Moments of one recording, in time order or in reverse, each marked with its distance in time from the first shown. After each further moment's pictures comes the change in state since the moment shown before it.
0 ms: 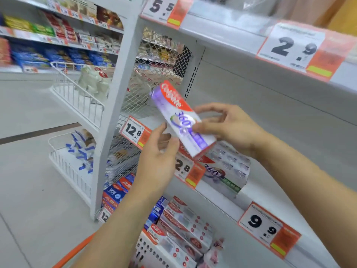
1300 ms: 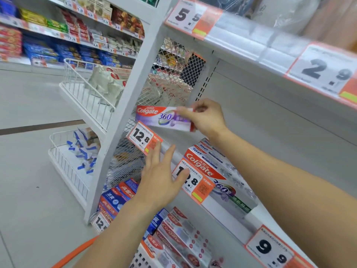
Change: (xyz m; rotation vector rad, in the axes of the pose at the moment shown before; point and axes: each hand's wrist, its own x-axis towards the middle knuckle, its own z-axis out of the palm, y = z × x) left_hand 0.028 -0.060 -0.014 0.656 -0.163 0.099; right_hand 0.115 0.019 0.044 -0.156 0.396 -0.101
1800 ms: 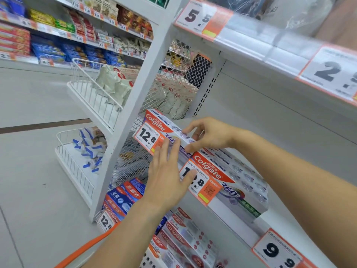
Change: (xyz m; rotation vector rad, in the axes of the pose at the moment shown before) left_hand 0.003 -0.001 0.002 0.068 0.055 0.039; right_hand -0.009 -0.010 -0.022 -0.639 -0.683 -0.082
